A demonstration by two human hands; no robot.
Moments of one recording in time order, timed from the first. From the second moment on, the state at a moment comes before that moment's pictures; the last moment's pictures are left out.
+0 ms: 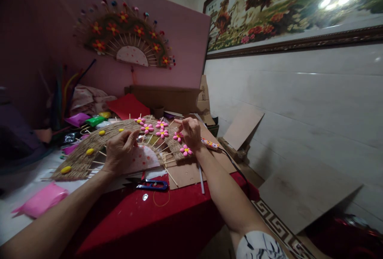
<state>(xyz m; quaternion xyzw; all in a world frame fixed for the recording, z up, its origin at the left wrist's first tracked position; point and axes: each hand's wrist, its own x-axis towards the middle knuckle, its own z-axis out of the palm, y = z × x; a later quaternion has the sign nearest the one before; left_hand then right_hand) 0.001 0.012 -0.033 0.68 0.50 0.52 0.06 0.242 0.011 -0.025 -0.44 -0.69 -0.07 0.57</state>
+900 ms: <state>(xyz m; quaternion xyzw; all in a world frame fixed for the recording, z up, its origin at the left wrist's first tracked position) 0.002 0.014 -0.036 0.67 0.50 0.53 0.08 0.244 0.013 -0.027 -0.44 -0.70 -0.09 0.56</state>
